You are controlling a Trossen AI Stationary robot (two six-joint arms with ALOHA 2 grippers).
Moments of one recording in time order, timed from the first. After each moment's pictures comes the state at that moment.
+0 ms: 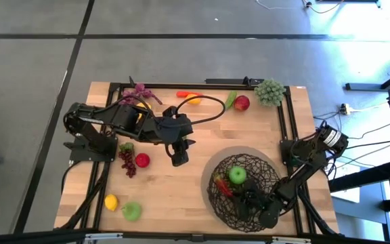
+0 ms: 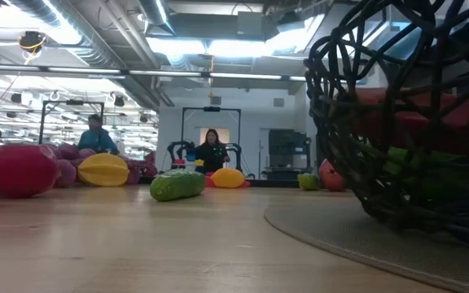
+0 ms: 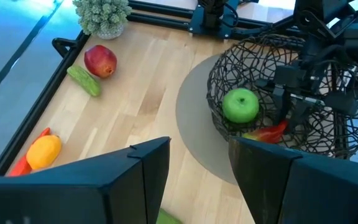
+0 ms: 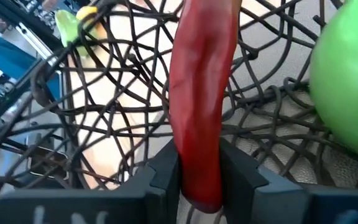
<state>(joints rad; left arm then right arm) -0.26 1.68 2.07 -1.08 -0.43 -0.36 0.94 1.76 0.74 0.14 0.87 1.46</state>
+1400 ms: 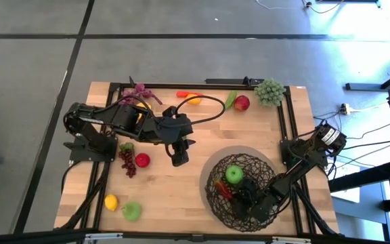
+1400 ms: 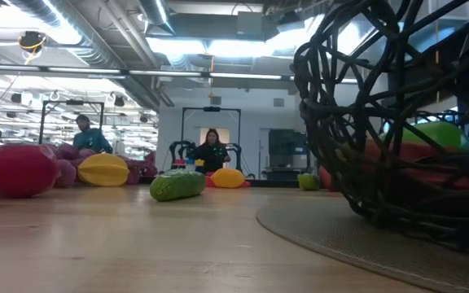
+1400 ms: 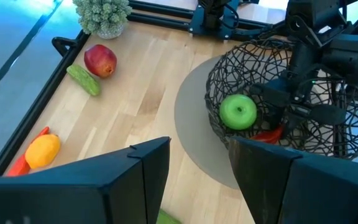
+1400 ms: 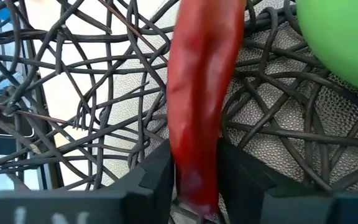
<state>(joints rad) -0.26 1.68 2.07 -1.08 -0.43 -0.37 0.87 1.75 0.73 0.08 0.55 1.46</state>
